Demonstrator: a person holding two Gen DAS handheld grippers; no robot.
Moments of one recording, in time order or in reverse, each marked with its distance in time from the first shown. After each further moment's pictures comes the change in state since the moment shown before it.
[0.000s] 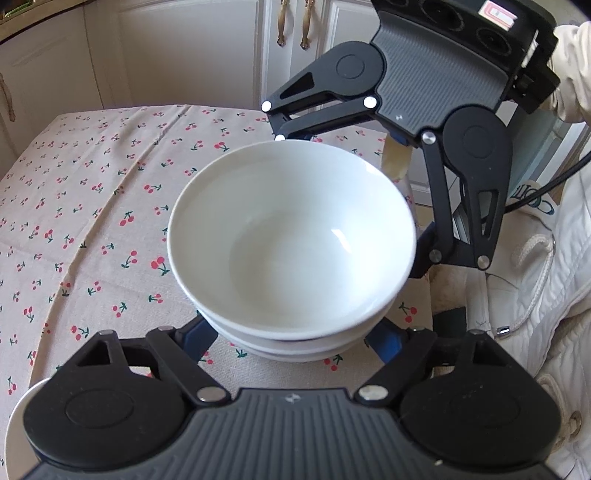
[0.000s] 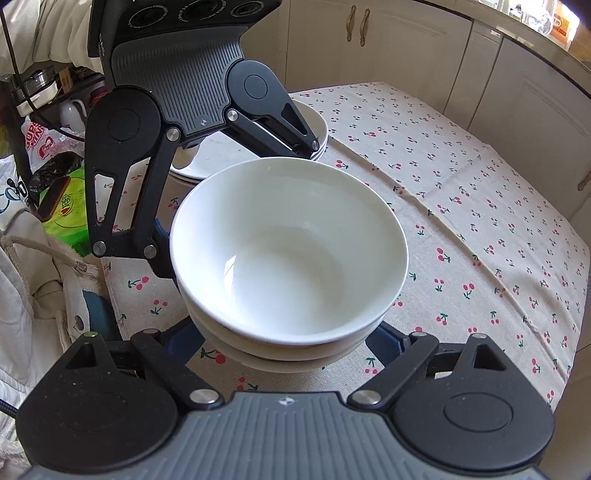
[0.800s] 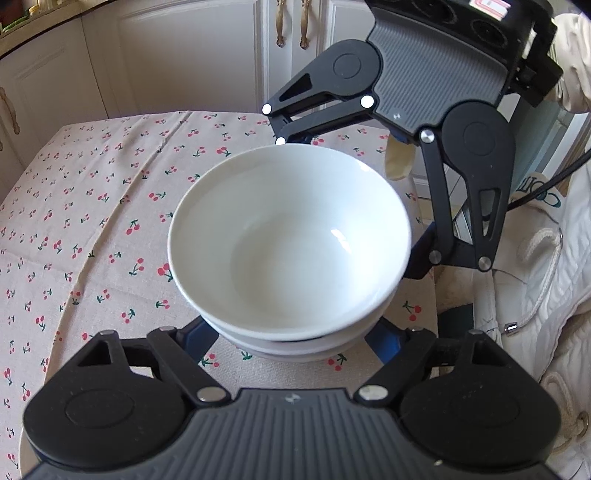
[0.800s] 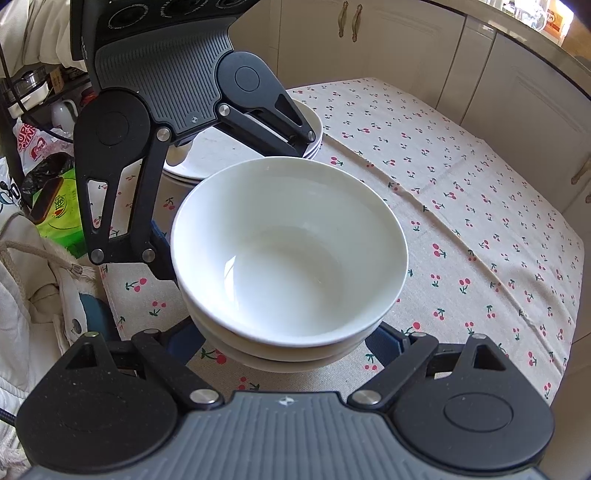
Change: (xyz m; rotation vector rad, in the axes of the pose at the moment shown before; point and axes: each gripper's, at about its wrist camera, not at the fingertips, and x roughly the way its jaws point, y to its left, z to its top) left arm -0.003 -0.007 0.000 0.035 0.005 0.043; right arm -0.002 0.001 0.001 0.021 0.017 -0.017
